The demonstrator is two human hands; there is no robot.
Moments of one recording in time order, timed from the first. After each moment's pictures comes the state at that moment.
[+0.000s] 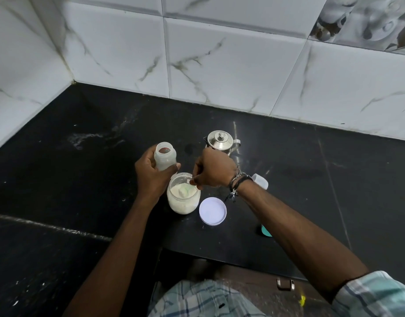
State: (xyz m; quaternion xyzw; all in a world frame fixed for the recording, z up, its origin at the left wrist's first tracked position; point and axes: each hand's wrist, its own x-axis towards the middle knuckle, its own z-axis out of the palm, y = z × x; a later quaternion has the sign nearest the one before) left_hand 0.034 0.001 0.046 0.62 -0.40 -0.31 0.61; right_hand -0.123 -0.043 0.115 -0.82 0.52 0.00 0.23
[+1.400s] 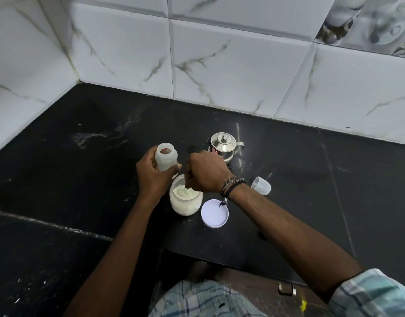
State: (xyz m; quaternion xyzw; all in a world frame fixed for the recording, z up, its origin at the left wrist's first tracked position) left_hand 0.037 0.001 0.048 0.62 -0.40 -0.29 0.61; right_hand -0.102 -0.034 0.117 -0.89 0.45 -0.02 0.12
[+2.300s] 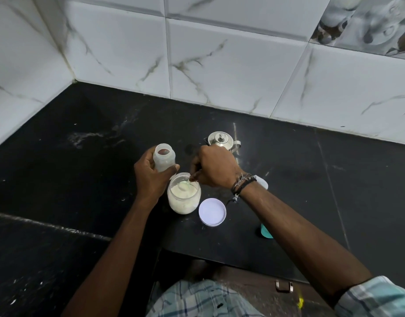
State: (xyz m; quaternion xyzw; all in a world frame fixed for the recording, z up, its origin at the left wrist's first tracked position) left_hand 0.036 0.002 0.042 0.61 -0.40 -0.29 0.61; right_hand -0.122 -0.034 0.133 -0.87 0.47 -0.05 0.13
